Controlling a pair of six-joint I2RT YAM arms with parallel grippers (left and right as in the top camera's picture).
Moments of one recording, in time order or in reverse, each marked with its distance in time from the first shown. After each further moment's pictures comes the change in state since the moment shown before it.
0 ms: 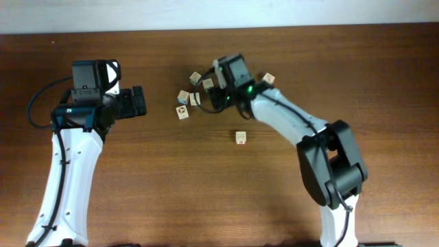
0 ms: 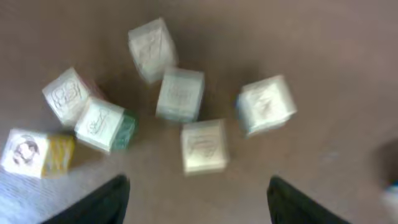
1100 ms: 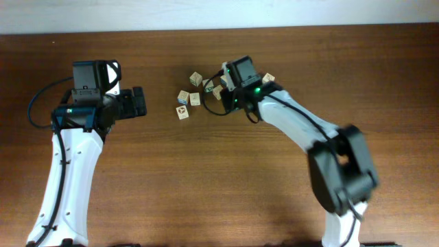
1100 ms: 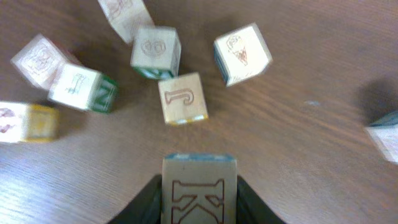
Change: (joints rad) left arm 0.000 -0.001 -0.003 0.003 0.000 0.000; right arm -0.005 -0.114 -0.125 -0.040 0.030 0.089
